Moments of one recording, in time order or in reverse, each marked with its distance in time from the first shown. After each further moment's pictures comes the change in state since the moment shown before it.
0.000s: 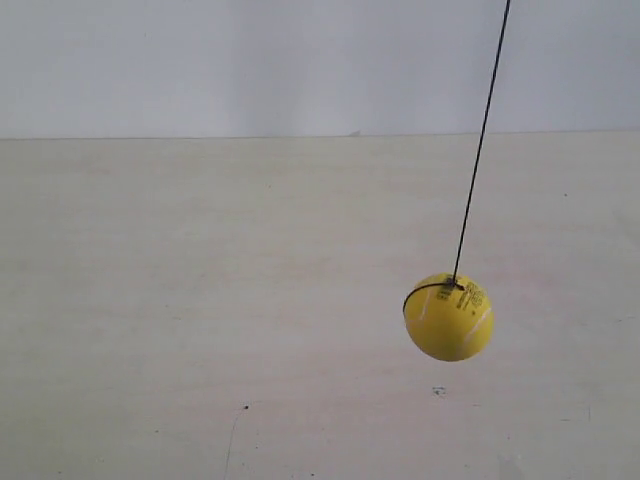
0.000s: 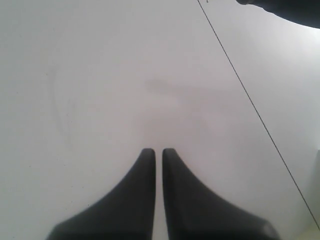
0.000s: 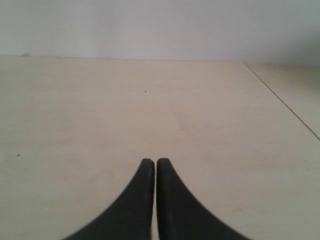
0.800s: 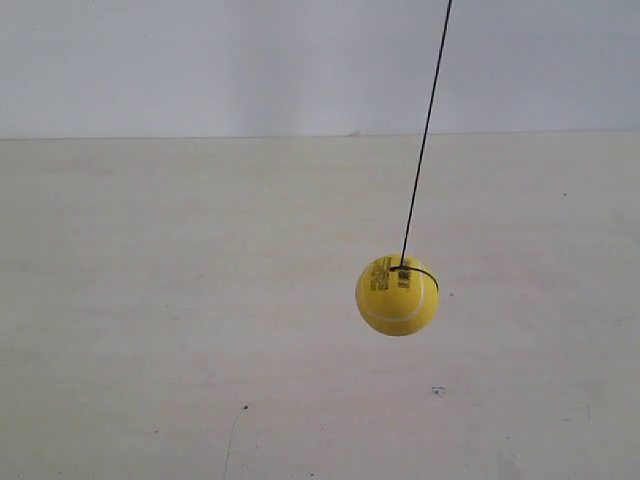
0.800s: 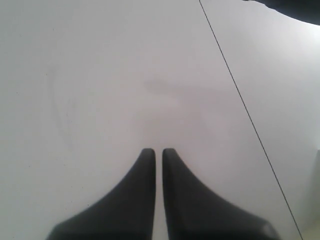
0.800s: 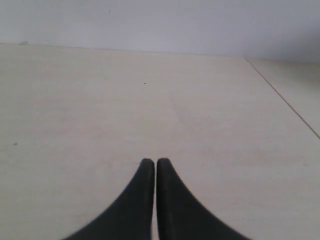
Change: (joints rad) left arm 0.000 0.000 0.000 0.000 0.000 0.000; right arm 0.000 0.000 0.000 0.001 0.026 -0.027
